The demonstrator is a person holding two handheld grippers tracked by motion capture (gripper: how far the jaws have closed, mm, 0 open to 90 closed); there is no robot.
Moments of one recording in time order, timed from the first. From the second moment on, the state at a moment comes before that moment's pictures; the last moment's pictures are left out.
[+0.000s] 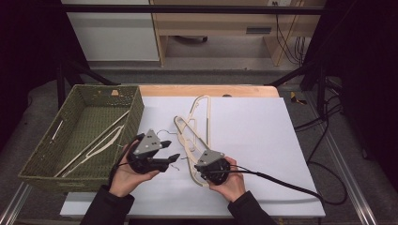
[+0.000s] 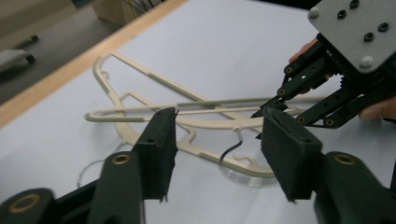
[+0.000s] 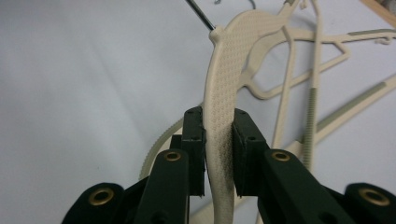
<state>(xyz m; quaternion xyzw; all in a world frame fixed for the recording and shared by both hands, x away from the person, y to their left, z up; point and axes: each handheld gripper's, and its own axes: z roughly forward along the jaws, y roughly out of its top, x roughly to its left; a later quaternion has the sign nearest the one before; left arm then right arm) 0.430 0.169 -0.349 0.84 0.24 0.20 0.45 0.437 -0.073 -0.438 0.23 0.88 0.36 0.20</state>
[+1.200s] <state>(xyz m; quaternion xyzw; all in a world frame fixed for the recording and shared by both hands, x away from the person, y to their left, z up) 0.431 0.144 -0.378 0.88 0.18 0.15 0.41 0.420 -0.105 -0.385 0.17 0.87 0.45 0.09</state>
